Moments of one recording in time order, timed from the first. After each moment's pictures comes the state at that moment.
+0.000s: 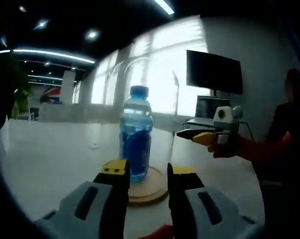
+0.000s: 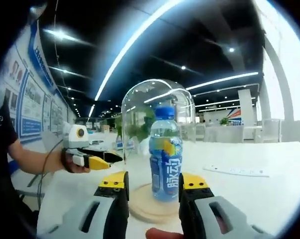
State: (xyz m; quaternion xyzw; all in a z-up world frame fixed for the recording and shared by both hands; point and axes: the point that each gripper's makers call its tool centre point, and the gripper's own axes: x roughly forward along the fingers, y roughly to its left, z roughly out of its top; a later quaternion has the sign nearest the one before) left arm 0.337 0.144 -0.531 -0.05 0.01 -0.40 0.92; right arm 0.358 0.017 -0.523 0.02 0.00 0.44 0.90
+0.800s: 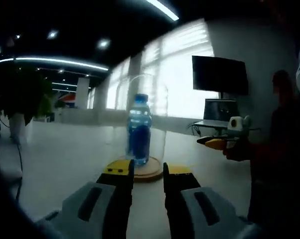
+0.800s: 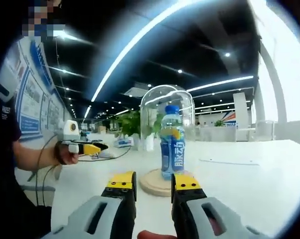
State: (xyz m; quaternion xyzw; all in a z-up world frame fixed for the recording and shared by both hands) left arm 0.275 0.183 -0.541 -0.05 0.00 -0.33 0.94; right arm 0.291 -0.022 -0.550 0.02 -0.01 0.41 0.91
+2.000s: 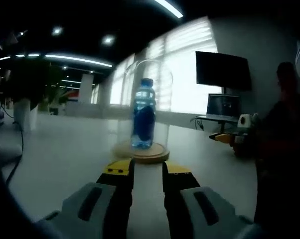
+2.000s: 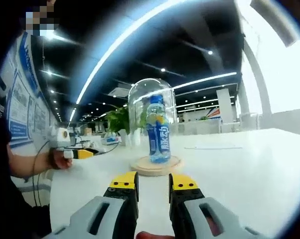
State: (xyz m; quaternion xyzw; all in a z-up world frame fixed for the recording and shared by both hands) left arm 0.268 0.194 -0.581 -0.05 0.00 -0.32 0.95; right arm 0.272 -0.049 -0.583 0.04 0.00 0.35 0.94
